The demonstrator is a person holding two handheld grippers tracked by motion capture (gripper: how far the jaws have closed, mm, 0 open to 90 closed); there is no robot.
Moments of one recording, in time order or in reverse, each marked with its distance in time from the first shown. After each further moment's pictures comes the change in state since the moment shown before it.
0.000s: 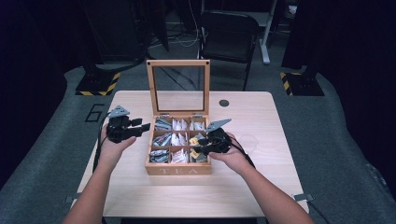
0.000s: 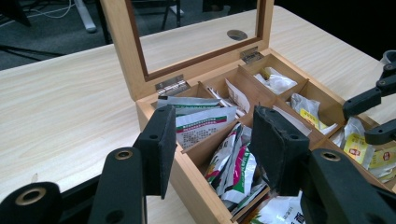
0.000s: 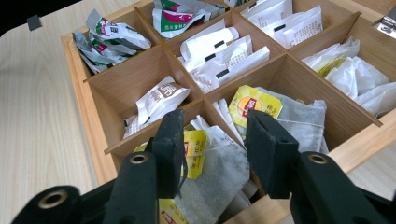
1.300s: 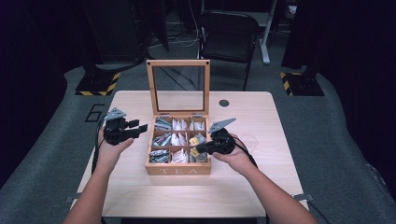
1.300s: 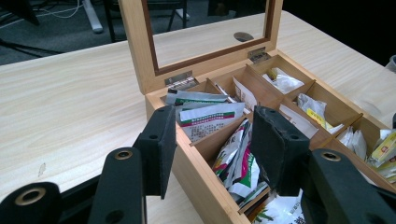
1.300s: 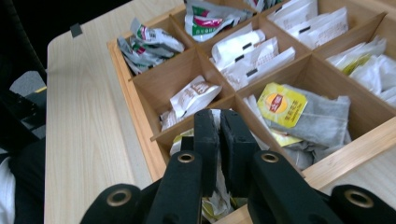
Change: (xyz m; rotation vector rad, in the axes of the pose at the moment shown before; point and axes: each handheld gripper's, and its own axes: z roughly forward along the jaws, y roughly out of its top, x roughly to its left) left arm 0.004 -0.008 -0.003 -0.010 0.015 -0.019; right arm 0.006 0.002 -0.019 -0.015 0.090 0.014
